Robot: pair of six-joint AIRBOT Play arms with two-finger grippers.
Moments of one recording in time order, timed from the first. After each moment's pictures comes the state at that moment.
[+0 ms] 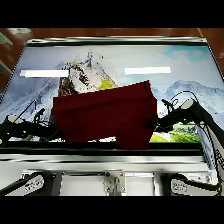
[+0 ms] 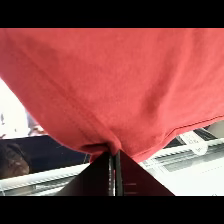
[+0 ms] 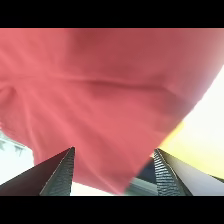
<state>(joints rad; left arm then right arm) 0.29 -1.20 0.58 0.91 -1.17 -1.20 -0.14 -1.42 0.86 -1.04 1.24 1.29</state>
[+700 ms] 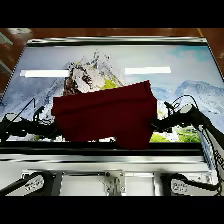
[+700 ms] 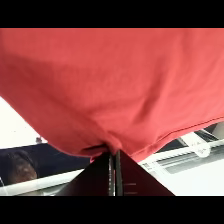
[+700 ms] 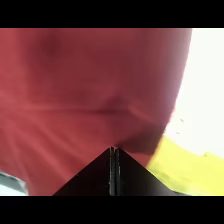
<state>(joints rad) 0.29 -1.20 0.62 0.91 -1.17 -1.17 -0.12 -1.41 0.77 -0.99 1.08 1.32</state>
